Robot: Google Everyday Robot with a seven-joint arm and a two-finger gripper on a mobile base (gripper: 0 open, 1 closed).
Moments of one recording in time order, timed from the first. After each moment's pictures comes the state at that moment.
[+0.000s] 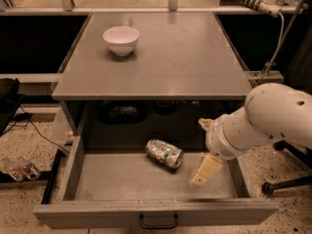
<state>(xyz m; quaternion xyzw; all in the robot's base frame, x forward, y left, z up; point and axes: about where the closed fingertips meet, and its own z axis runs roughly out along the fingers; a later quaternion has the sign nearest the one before) 0.461 -0.119 0.738 -0.60 0.76 0.08 0.24</state>
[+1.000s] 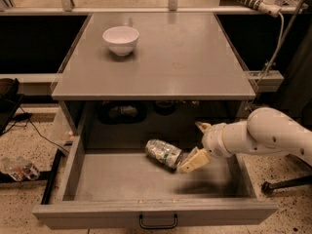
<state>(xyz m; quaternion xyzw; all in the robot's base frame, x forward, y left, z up) 0.530 -0.110 0.663 -0.50 0.76 0.20 0.35</state>
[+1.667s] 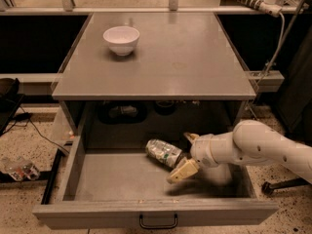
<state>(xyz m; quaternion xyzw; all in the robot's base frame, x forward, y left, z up) 0.518 -0.076 0.625 -0.50 0.76 0.24 0.35</state>
